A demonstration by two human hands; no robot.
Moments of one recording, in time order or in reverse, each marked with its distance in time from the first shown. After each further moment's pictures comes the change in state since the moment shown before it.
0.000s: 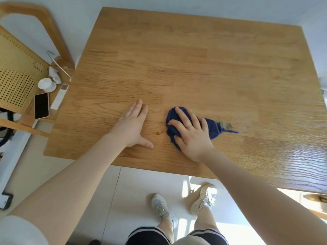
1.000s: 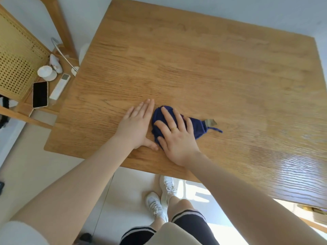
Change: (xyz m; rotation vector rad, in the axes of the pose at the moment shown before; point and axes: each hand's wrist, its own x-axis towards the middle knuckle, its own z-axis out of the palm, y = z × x) left_hand 0.004 -0.014 0.015 0.053 0.141 0.019; right_hand 0.030 -0.047 0.017 -0.113 0.010 -0.075
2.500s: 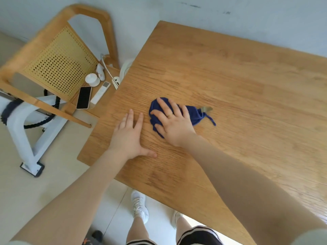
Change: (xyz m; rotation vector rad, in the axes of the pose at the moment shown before) left_hand -0.001 -0.068 -0.021 -0.100 -0.077 -0.438; right_hand 0.145 -0.016 -0.015 0.003 -0.140 -0.259
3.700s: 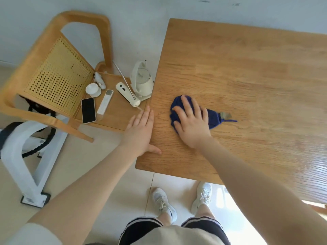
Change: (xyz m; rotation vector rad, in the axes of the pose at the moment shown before) left_hand 0.025 -0.148 -0.009 0.097 0.053 0.399; right_hand 0.043 -0.119 0.029 0.001 0.171 0.430
